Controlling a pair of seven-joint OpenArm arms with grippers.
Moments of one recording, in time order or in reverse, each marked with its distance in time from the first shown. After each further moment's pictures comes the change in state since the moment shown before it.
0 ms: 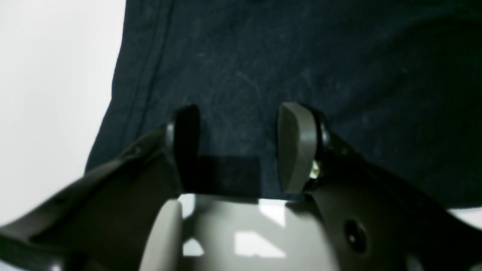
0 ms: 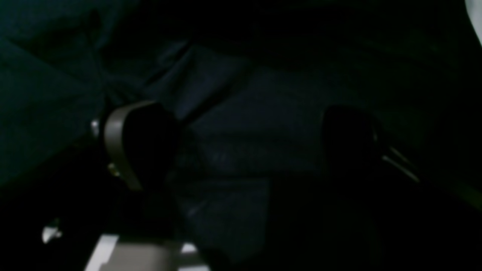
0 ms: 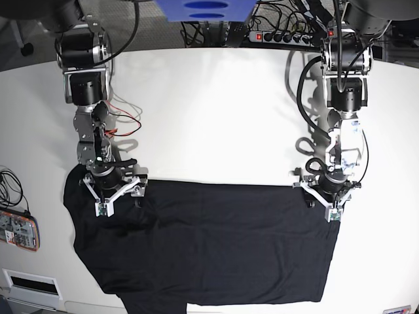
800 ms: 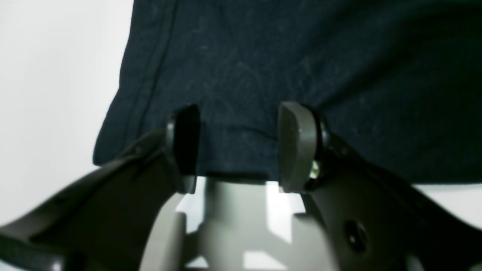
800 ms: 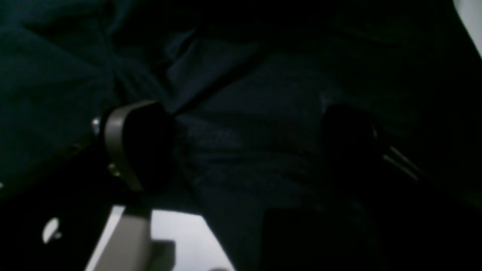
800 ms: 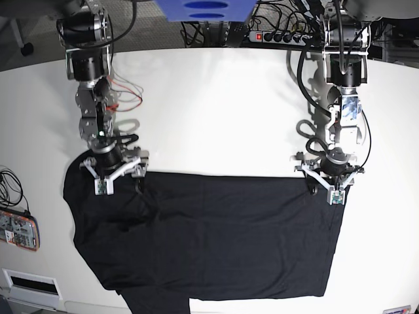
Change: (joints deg) left arm 9.7 -0.4 -0.2 10.7 -0.1 0.8 -1.0; right arm -9.9 0.3 0.1 5.5 -0.5 0.2 10.4
